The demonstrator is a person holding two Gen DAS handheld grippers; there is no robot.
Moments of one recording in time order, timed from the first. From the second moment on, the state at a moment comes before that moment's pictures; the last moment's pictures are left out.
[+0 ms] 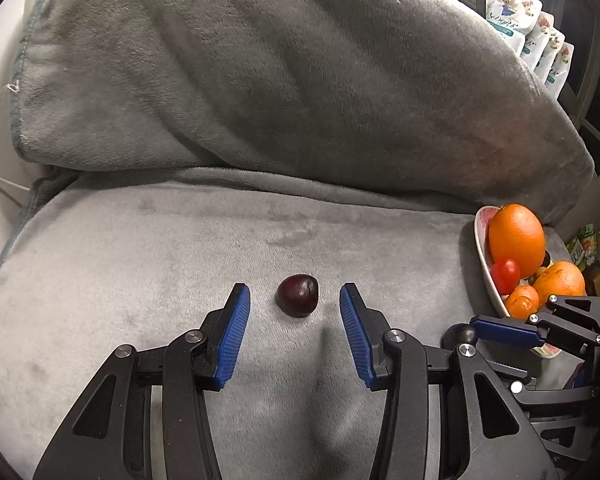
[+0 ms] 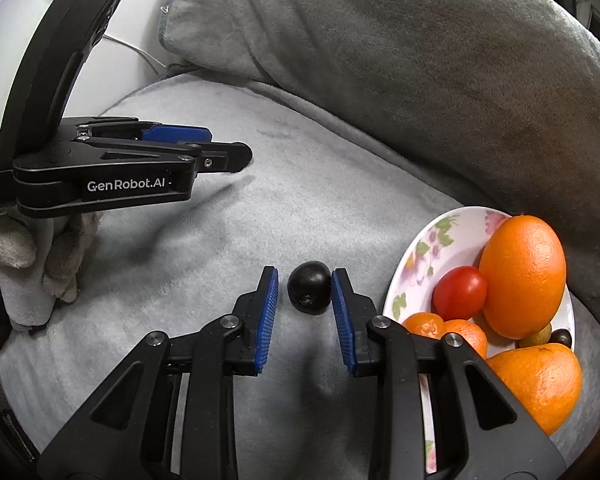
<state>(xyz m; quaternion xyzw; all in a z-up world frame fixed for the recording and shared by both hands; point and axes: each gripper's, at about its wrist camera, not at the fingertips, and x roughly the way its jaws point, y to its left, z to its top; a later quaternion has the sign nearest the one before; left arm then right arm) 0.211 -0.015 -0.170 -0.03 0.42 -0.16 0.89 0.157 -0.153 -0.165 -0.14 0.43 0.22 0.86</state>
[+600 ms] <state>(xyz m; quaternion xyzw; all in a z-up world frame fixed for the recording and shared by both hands) 0.230 -0.035 -0.182 -0.01 0.44 -0.16 0.89 0.160 -0.147 -0.171 -0.16 0.44 0.21 0.86</state>
